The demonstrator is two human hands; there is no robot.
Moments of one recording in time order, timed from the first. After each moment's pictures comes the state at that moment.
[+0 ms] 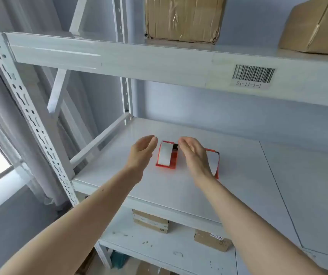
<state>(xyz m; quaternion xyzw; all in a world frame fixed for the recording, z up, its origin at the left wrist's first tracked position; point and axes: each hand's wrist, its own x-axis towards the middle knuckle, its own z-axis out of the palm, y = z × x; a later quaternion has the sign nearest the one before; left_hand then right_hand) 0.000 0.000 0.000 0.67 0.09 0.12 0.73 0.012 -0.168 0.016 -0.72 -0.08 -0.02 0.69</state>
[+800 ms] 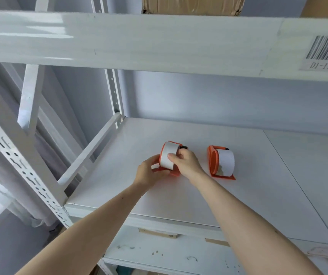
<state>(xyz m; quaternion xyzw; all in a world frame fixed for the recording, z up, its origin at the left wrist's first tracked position) 0.070 0.043 -0.097 0.82 0.00 0.02 0.57 0.092 -0.110 -0.054 -0.82 0.00 0.05 0.57</state>
